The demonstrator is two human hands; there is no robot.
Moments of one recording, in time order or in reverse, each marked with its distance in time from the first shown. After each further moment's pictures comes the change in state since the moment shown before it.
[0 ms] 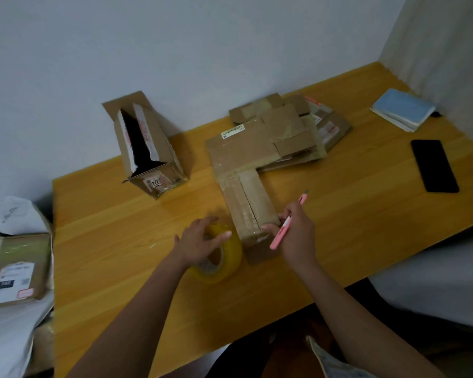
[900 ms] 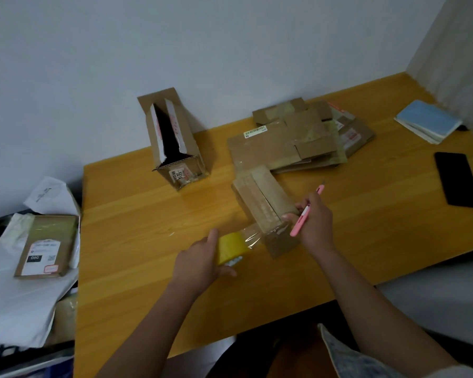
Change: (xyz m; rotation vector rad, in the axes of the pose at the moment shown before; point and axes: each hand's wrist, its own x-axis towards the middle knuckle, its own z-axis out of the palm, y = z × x) left_hand -0.072 -0.006 0.005 0.424 0.109 0.013; right_hand 0.022 0.001 -0.004 -0.026 -0.084 0.022
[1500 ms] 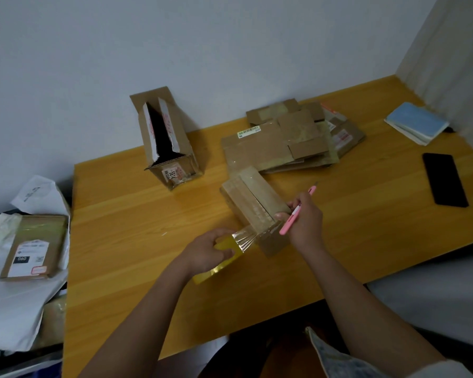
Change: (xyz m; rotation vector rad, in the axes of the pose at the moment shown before) left_hand 0.028 0.005 -0.003 -0.660 -0.240 -0.029; right_hand -0.002 -0.001 0.008 0.056 0.055 0.031
